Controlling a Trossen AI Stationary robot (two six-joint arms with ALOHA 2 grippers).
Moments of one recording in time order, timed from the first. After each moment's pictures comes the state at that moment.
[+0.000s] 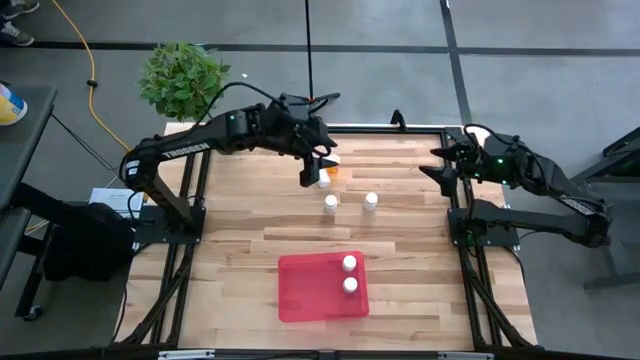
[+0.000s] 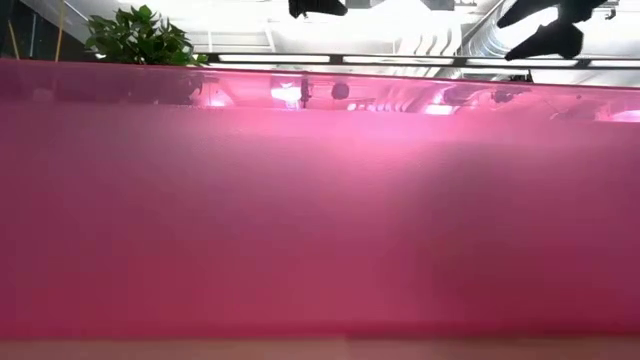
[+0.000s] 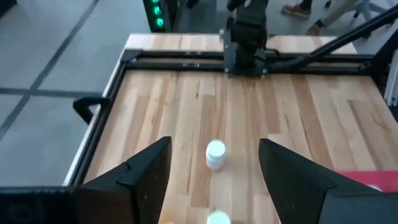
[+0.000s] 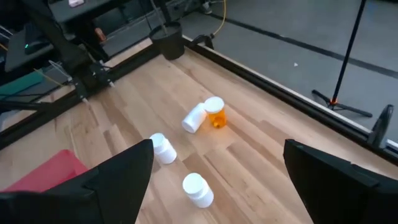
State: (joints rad) left arm 0.22 1.62 1.80 -0.74 0.09 0.13; right arm -0.39 0.55 0.89 -0.78 0.07 0.36
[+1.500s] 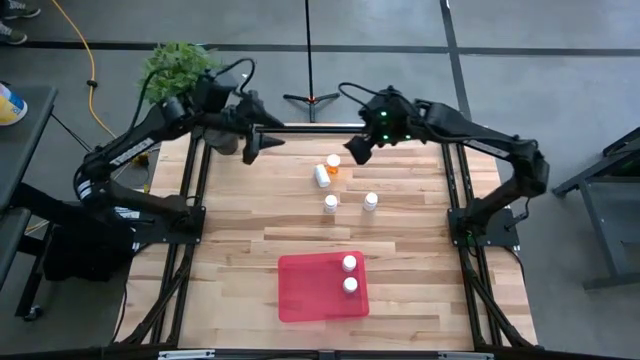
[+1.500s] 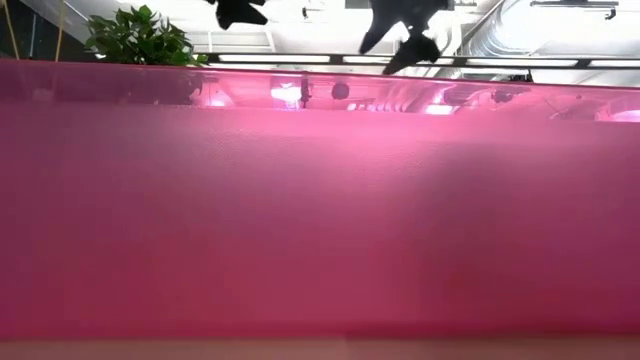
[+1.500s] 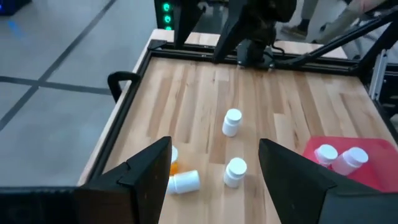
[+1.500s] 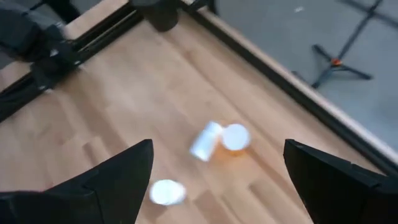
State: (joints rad) left arm 0.58 1.21 1.44 -0.76 0.40 0.23; right arm -0.39 1.51 1.58 -0.82 0.02 0.36
